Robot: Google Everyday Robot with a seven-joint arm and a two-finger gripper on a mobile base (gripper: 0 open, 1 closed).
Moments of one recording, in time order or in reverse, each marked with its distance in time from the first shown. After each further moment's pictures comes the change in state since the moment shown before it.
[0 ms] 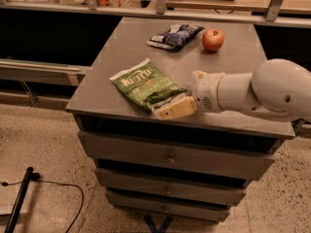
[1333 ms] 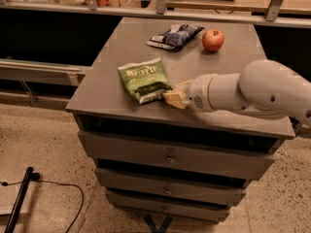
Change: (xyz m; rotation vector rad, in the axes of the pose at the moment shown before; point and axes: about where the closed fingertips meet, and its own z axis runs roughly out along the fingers) arm 0.007 -0.003 0.020 0.024 0.042 0.065
